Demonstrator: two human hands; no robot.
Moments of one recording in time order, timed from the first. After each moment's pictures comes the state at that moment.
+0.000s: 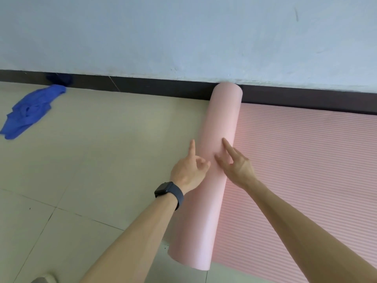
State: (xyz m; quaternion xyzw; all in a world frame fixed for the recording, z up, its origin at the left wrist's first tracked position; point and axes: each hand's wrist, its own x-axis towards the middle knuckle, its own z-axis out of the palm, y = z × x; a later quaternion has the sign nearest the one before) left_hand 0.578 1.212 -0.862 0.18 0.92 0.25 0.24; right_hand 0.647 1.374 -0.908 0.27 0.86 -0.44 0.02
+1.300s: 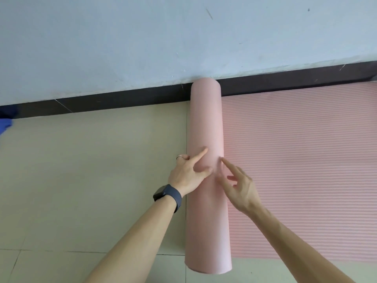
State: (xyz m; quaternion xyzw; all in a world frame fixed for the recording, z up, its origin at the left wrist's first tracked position) left_hand 0.642 1.298 -0.861 0.27 0.89 0.20 0.31; right_hand 0.793 1.406 -0.901 0.35 0.79 -0.51 -0.03
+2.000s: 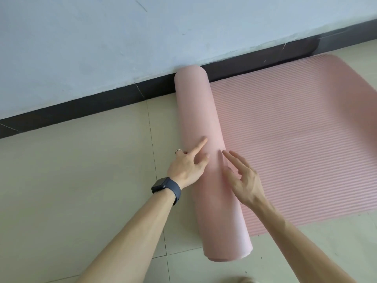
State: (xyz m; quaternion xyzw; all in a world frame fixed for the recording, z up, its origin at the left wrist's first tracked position) left_hand 0.696 1.373 -0.862 0.34 0.85 0.16 0.36; right_hand 0.871 1.446 -0.905 0.42 0.76 -0.48 -0.14
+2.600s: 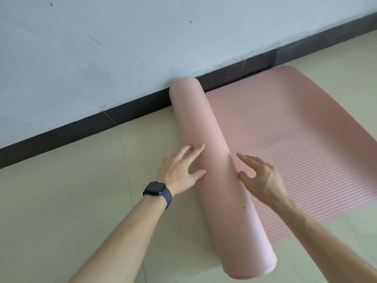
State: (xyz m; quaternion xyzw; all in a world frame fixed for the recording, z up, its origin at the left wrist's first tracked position) left_hand 0.704 1.444 -0.861 0.56 0.80 0.03 0.20; right_hand 0.937 1.538 -0.883 0.51 0.78 -0.35 -0.10
